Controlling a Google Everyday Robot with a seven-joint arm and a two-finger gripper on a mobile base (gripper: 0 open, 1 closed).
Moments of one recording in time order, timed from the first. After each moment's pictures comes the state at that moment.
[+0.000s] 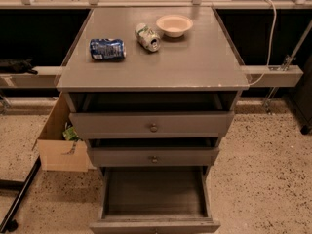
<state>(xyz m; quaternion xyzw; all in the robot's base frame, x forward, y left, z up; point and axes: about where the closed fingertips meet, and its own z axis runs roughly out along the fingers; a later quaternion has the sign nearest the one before) 0.230 0.010 0.455 -0.32 0.84 0.36 0.25</state>
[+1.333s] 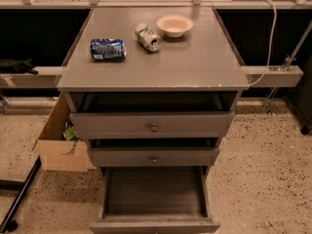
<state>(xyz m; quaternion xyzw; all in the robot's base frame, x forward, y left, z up) 0.231 -0.082 0.509 -0.18 0.91 0.12 0.34</state>
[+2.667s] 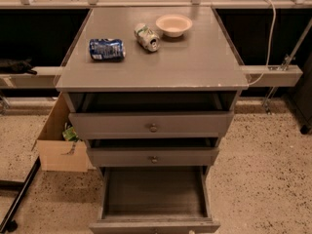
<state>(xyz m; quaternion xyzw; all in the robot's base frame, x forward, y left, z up) 0.268 -0.023 0.534 -0.17 0.91 0.15 0.34</state>
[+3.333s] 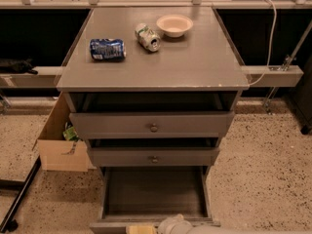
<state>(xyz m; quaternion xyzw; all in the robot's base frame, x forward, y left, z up) 0.341 0.006 0.503 -0.08 0.93 0.23 0.27</state>
